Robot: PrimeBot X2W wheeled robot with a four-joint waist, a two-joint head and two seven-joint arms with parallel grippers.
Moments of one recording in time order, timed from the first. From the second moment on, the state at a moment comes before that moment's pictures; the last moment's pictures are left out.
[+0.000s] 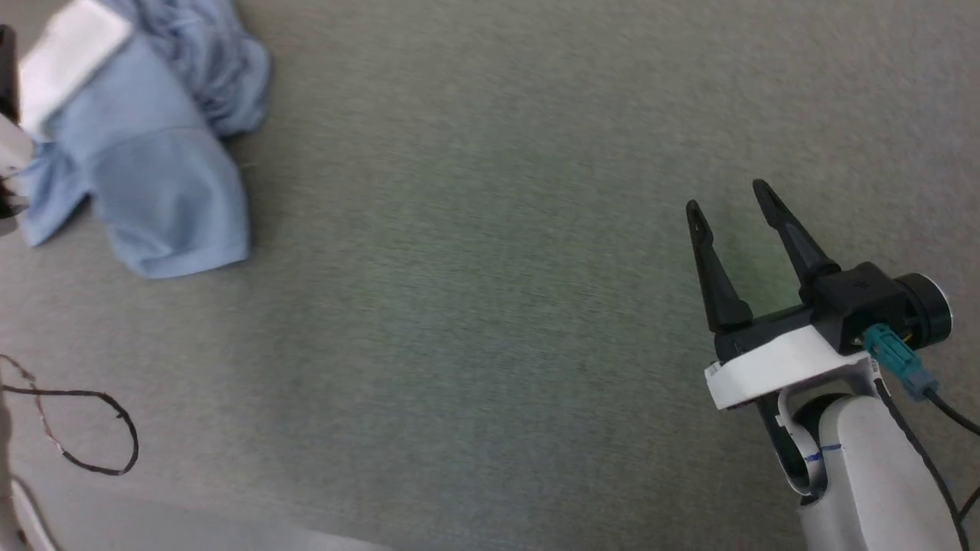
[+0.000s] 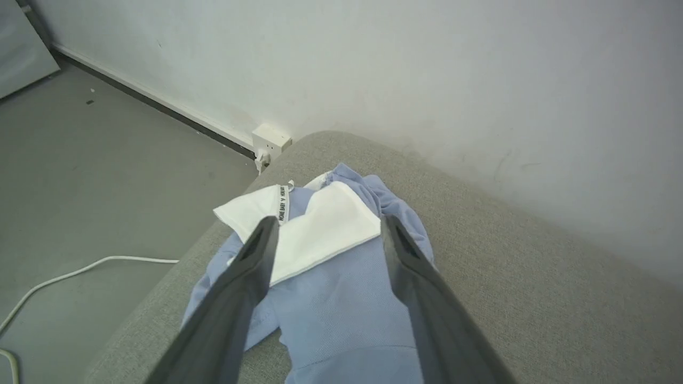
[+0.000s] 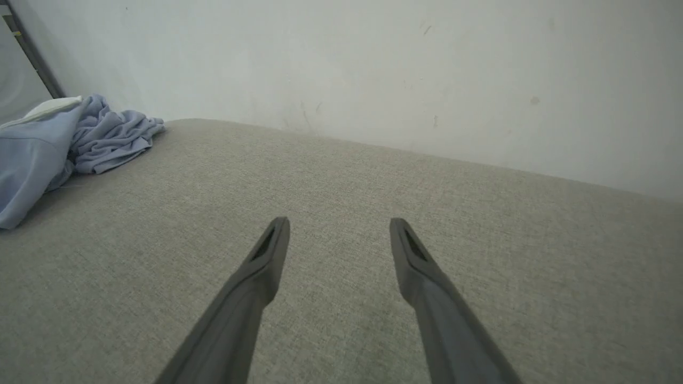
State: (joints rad) left arm -0.79 0.48 0.11 0.39 -0.61 0.09 0.43; right arm -0.26 -0.05 0.10 0.05 0.01 0.13 -0.13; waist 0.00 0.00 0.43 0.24
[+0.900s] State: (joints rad) left arm -0.71 0.64 0.14 0.36 -0.49 0.23 0.38; right arm -0.31 -0.05 0.11 0.14 0.07 0.13 -0.20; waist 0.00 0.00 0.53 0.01
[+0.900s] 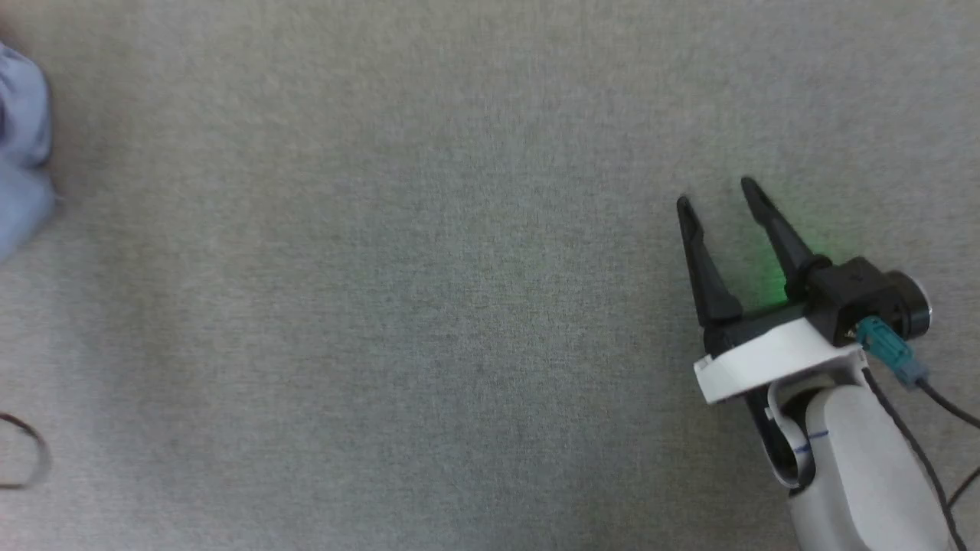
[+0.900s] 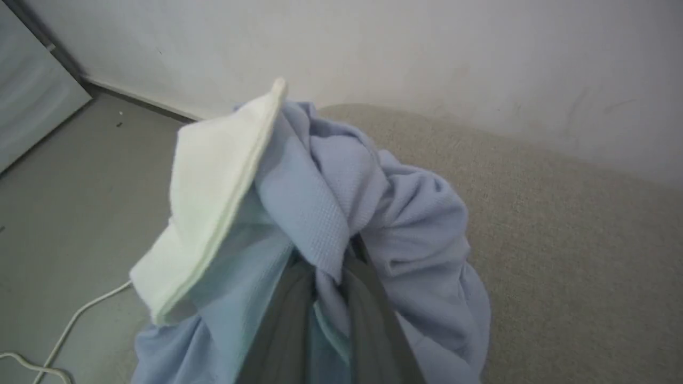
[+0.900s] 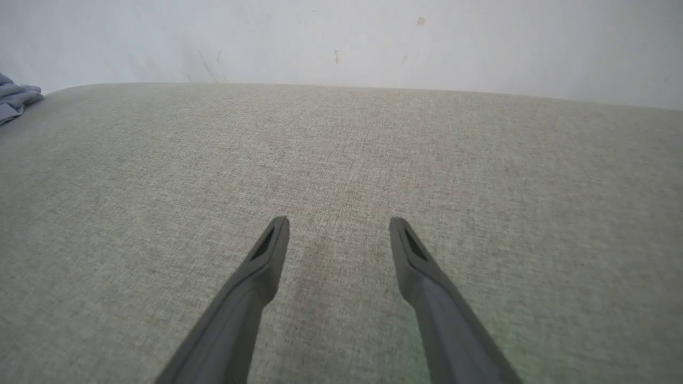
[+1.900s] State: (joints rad) left arm -0.95 0.24 -0.32 0.20 -0.51 -0.01 0.12; right arm -0.17 -0.05 0.07 0.21 0.16 0.13 -0.20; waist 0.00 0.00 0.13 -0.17
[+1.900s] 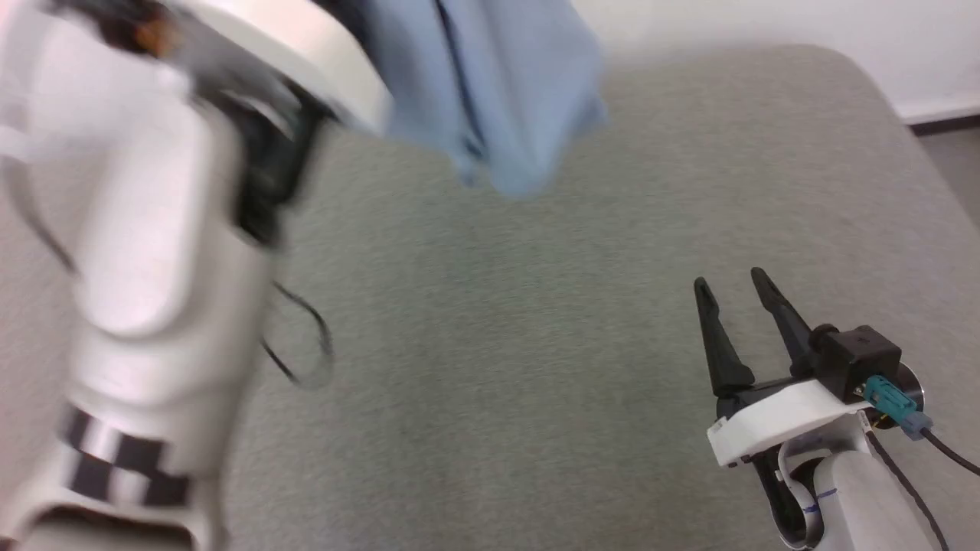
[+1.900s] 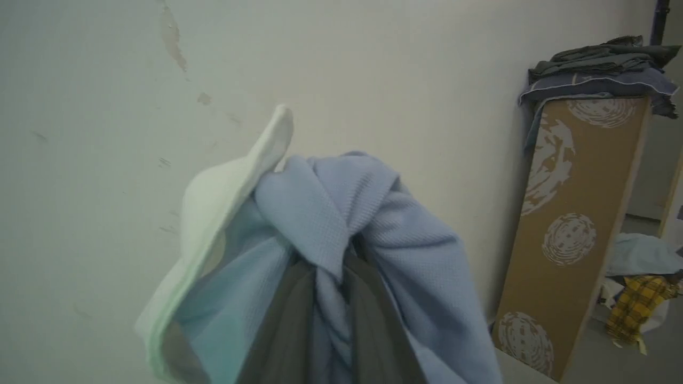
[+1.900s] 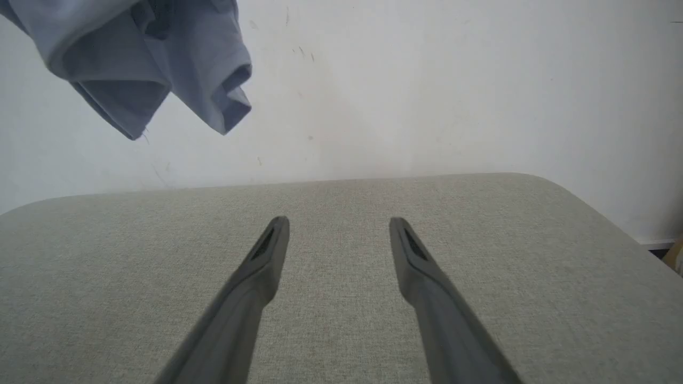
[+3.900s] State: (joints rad) left arm -0.29 0.25 -0.48 0.28 -0.58 0.26 0.48; right arm -0.13 -0.05 0.10 0.17 0.18 0.13 -0.16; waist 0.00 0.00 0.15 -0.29
